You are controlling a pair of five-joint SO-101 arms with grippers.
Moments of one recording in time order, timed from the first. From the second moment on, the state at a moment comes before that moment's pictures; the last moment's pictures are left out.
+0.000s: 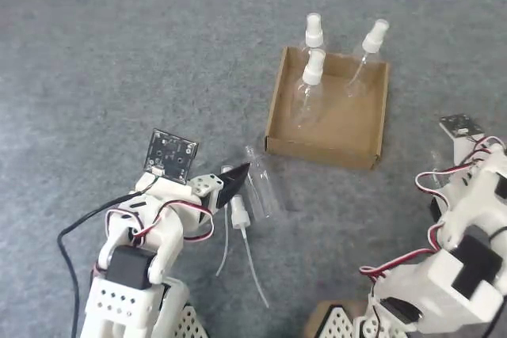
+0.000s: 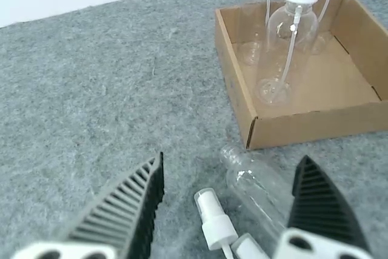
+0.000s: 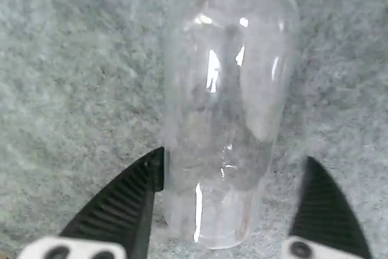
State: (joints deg) left arm 9.4 -83.9 78.2 52.0 0.6; right arm 36.7 2.7 28.6 65.8 50.7
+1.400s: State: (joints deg) left arm -0.6 -34.3 48.7 56.5 1.3; right arm 36.7 -1.8 28.6 68.3 47.0
